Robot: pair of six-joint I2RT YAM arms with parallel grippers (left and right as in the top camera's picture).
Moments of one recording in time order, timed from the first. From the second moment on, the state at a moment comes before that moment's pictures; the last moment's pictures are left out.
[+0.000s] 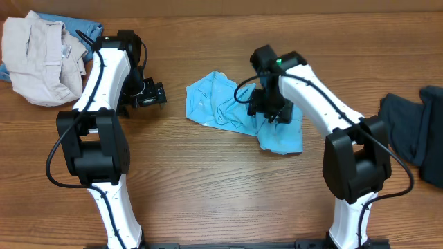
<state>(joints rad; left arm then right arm) 0.01 2.21 1.86 -1.34 0.02 -0.30 0.40 2.07 1.69 -1.20 -0.03 0.64</state>
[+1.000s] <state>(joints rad) 0.01 2.21 1.86 -1.36 0.02 -0.30 0.18 1.88 1.55 -0.95 -0.38 0.55</state>
